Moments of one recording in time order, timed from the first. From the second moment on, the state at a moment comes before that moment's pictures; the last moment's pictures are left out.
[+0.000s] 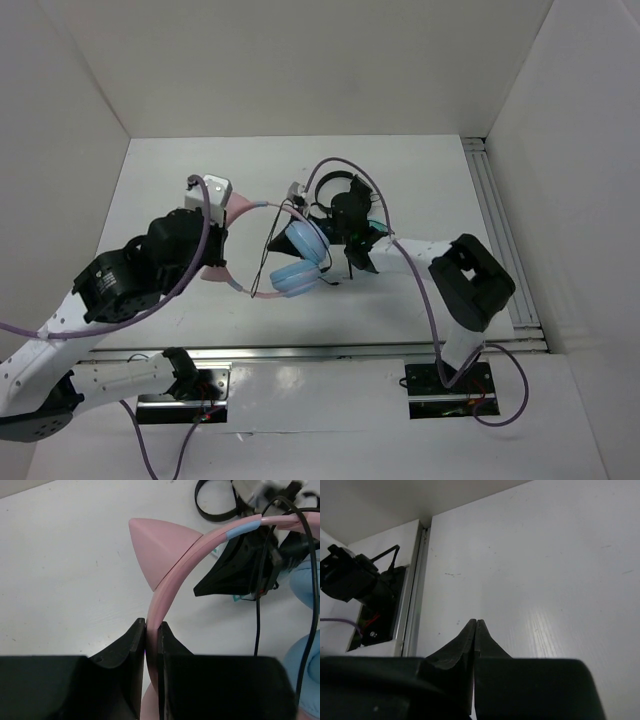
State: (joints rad) left arm -0.88 0.92 1.36 -0.97 -0.58 -0.22; right arm 0.72 1.70 0.98 0.64 -0.78 0.18
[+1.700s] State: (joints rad) left arm -0.88 0.92 1.69 -1.19 -0.76 -0.46; right arm 0.78 2.12 1.04 0.97 -0.75 0.39
